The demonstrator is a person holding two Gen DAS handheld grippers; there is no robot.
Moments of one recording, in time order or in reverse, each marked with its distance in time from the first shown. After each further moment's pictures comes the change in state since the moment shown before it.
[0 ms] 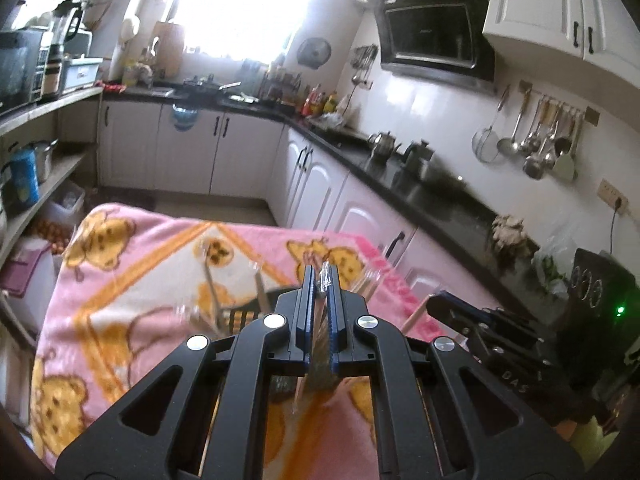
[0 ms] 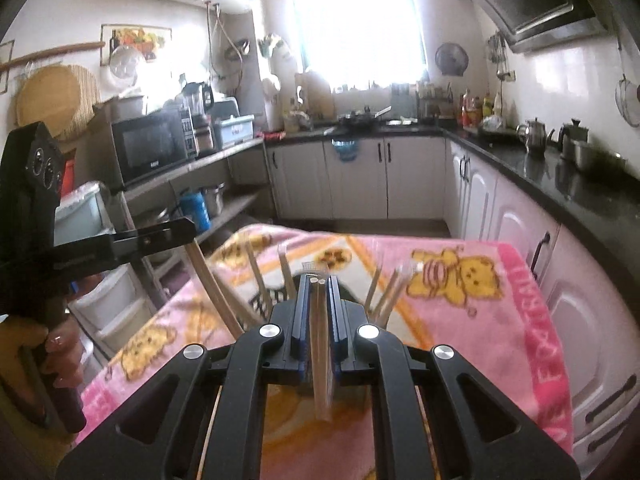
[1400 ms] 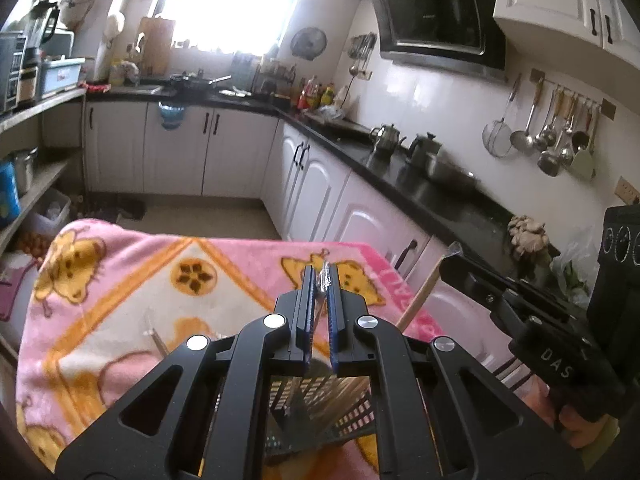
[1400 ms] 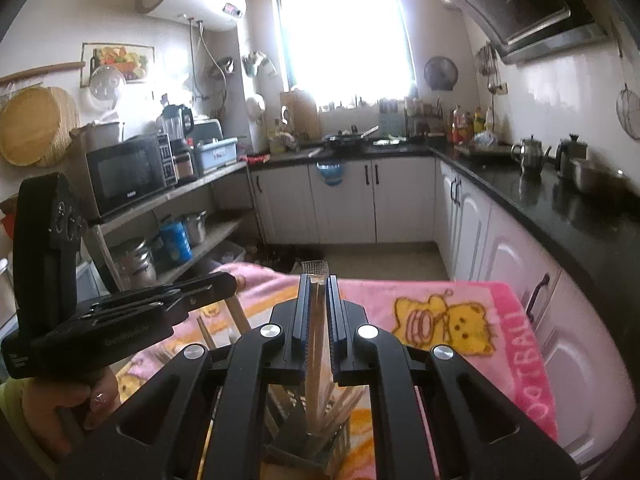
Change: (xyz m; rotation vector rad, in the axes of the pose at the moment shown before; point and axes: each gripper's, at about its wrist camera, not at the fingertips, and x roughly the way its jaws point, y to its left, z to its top) left arm 0.102 0.005 0.024 0.019 0.045 0.001; right arm 0.057 -0.043 0.055 0.020 -0.036 -0.031
